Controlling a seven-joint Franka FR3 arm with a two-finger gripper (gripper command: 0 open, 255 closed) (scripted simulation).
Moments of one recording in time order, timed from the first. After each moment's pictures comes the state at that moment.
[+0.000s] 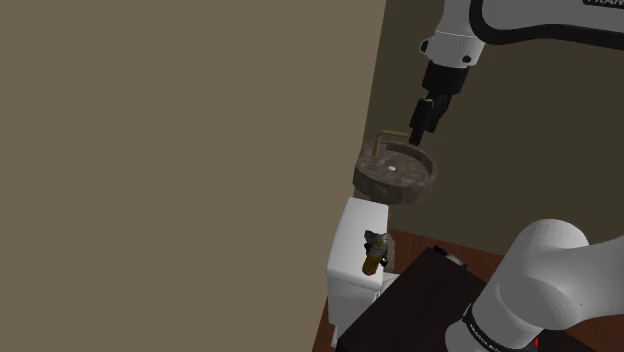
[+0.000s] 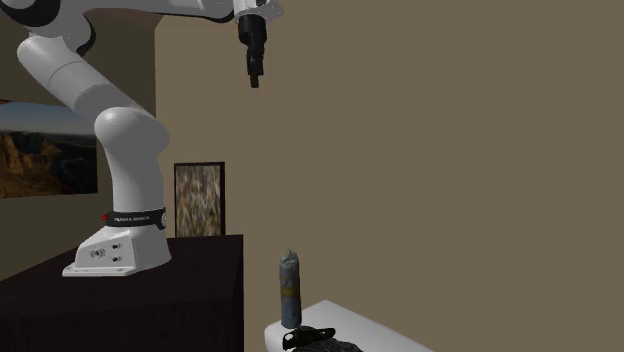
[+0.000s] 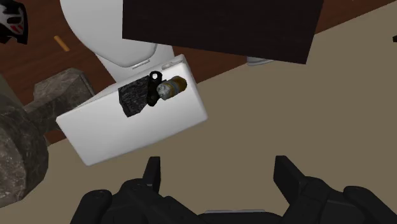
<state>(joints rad) 0.02 -0.83 -0.02 -2.27 -0.06 1.52 -0.12</state>
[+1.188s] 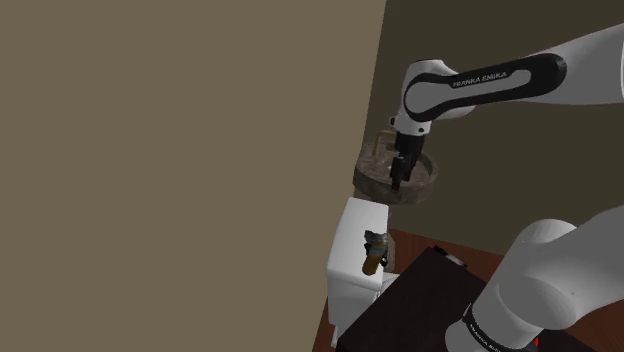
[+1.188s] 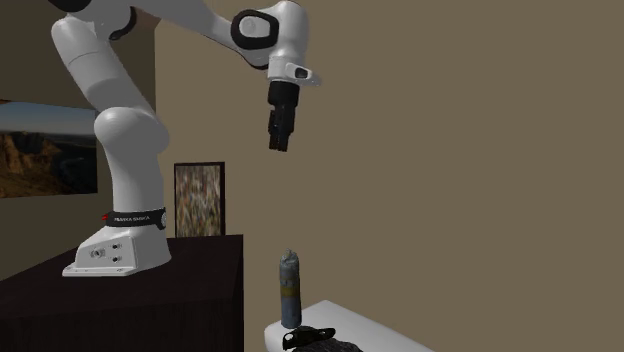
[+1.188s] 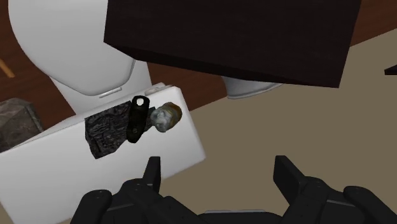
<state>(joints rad) 0.01 -0.51 -0.27 -2.49 -0.06 1.87 -0.36</state>
